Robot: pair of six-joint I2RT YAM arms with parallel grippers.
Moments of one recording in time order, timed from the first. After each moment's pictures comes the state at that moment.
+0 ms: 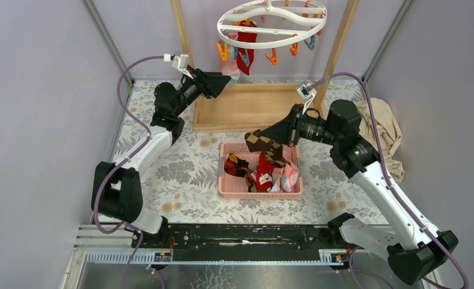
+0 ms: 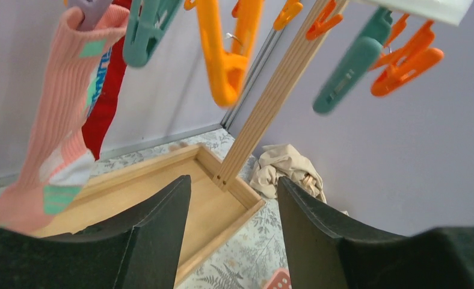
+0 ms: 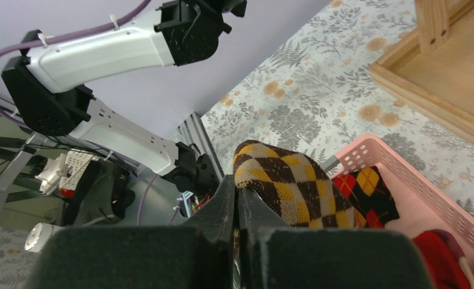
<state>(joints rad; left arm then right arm) -0.25 1.54 1.12 0.74 0.49 -0.63 0.48 1.01 1.08 -0.19 -0.71 0.51</state>
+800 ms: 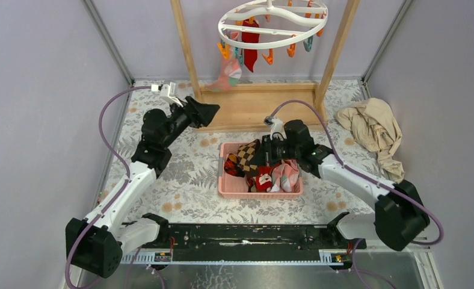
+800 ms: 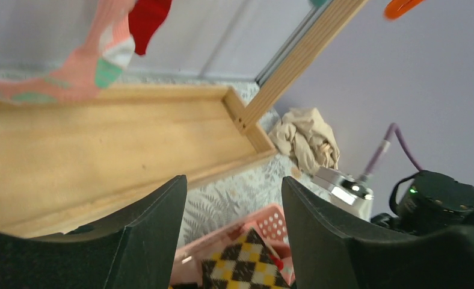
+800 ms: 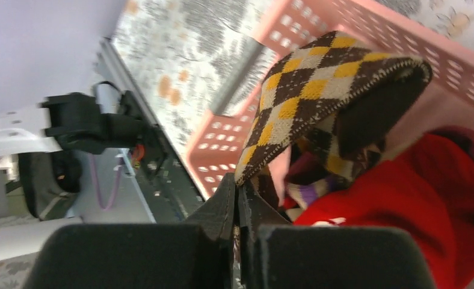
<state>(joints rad) -0.31 1.07 0.84 0.32 0.29 -0.59 0.60 1.26 0.81 -0.07 -0.58 0.50</state>
